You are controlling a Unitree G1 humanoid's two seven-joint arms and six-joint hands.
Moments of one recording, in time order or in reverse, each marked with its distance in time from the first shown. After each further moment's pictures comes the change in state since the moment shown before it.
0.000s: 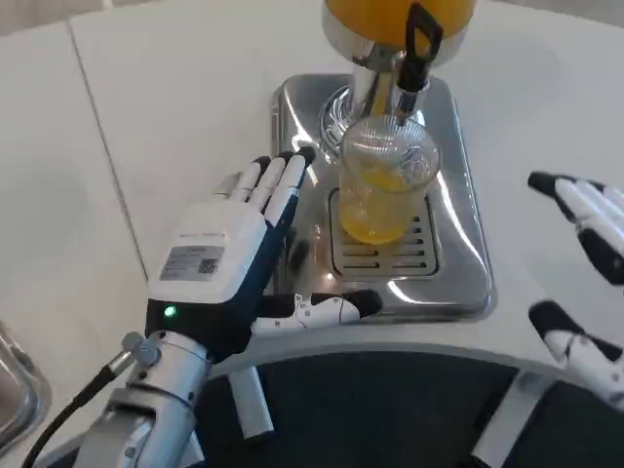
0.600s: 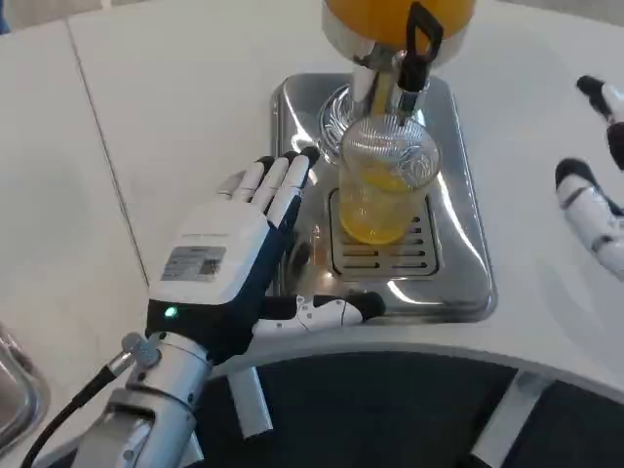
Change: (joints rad) left arm 0.010 0.004 0.004 -0.024 0.000 -0.004 -0.015; right arm -0.396 0.114 0.274 -0.169 -0.201 0.774 0.119
